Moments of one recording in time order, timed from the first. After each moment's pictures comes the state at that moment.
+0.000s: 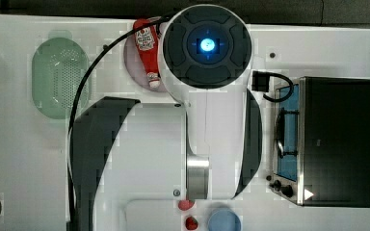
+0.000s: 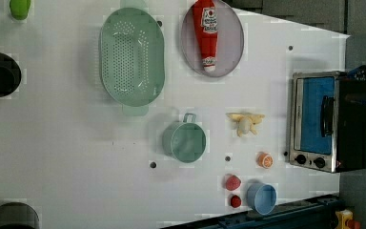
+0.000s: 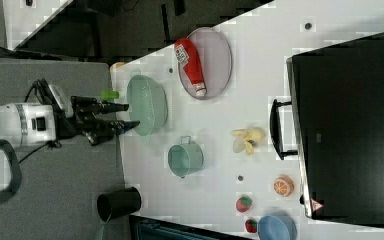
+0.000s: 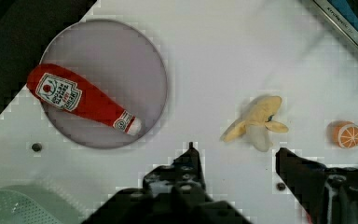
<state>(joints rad) 0.01 -0.04 -0.01 -1.80 -0.03 0.21 0.08</state>
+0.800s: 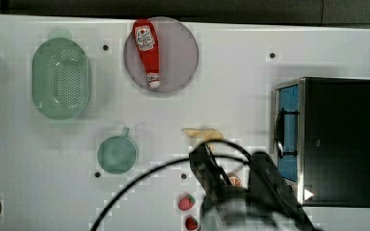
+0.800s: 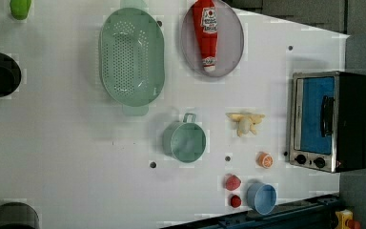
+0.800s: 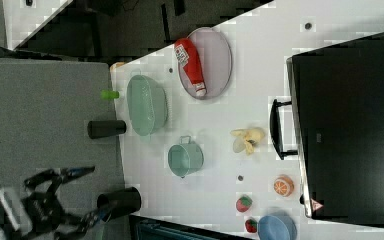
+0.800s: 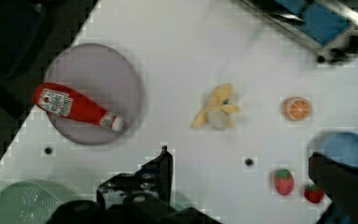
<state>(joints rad) -0.03 -0.55 -0.04 -2.09 -0.04 0.15 0.13</state>
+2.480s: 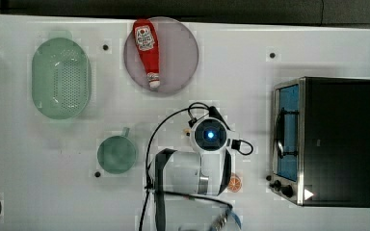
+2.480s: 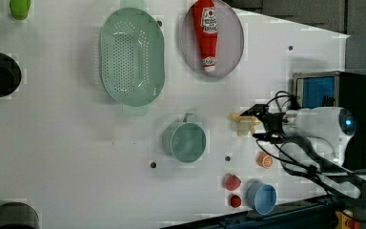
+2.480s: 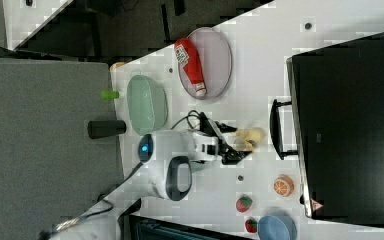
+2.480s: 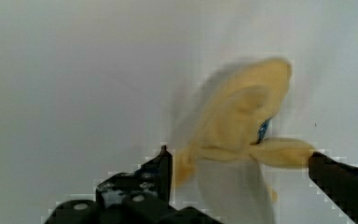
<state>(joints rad) -0.01 0.36 -0.08 -2.46 -0.03 1.17 0.13</state>
